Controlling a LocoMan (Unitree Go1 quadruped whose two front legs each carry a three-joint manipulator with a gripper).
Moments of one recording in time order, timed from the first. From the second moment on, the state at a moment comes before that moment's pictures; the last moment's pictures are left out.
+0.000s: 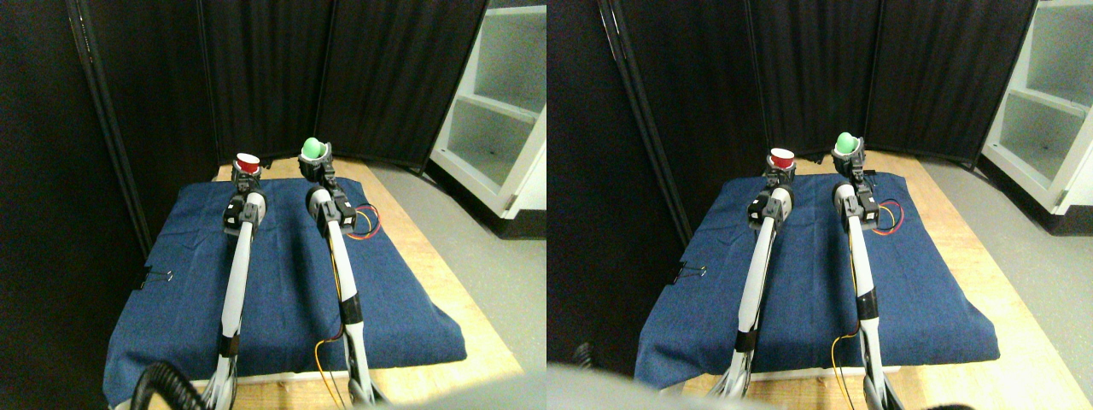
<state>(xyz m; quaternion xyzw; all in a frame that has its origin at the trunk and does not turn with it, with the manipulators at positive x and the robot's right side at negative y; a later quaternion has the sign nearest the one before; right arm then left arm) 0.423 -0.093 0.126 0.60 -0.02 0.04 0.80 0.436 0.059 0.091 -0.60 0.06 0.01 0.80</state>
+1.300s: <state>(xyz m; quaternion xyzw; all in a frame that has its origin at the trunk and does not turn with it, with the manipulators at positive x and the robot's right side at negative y) 0.462 -0.062 0.165 0.49 -0.02 0.07 0.87 0.436 0.031 0.085 -0.61 0.10 0.01 0.79</state>
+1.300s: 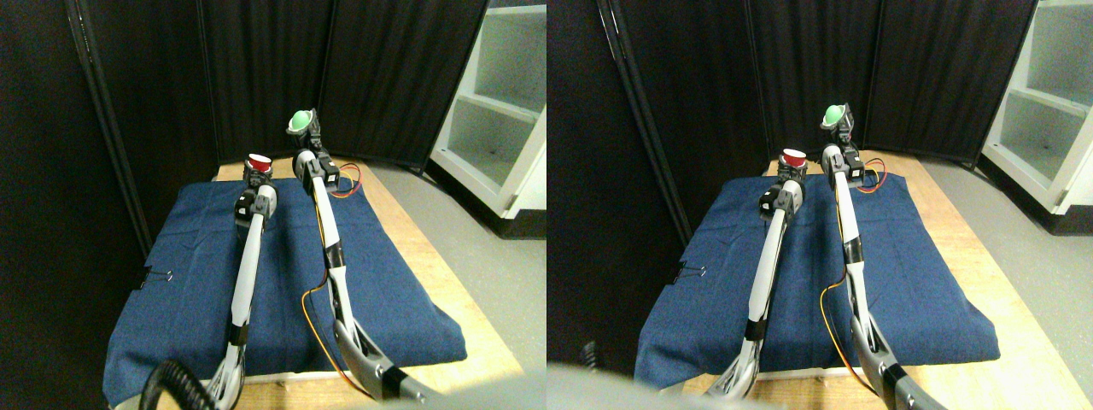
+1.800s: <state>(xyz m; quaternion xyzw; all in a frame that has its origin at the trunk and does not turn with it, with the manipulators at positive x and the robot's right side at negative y) 0.456 -0.048 0.189 0.44 -0.02 0.10 0.89 0.427 0.022 0.081 -0.64 0.11 0.00 0.76</state>
